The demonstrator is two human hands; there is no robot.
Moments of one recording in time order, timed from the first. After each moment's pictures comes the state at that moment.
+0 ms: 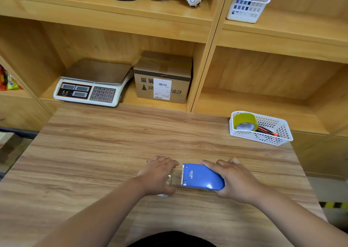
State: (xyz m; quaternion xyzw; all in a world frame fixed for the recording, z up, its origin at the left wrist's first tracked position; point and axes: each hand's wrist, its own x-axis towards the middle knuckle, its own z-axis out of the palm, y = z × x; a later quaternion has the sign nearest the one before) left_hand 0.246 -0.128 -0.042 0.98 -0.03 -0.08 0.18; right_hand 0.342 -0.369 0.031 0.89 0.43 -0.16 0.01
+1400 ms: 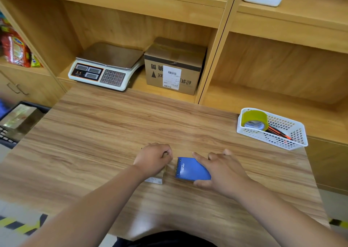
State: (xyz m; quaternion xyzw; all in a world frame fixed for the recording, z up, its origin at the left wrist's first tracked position) left_hand 0.252 -0.153 -0.042 0.93 0.18 0.00 0.32; right_hand 0.352 -0.361 0.024 0.86 0.50 -0.10 0.11
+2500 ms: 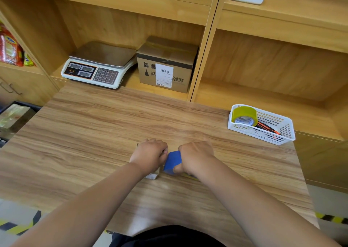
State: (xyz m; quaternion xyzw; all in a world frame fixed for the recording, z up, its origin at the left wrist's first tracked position) left_hand 0.259 -0.180 -0.045 0.98 0.13 0.02 0.18; right_hand 0.341 -0.306 0.039 0.87 0.38 -0.22 0.21
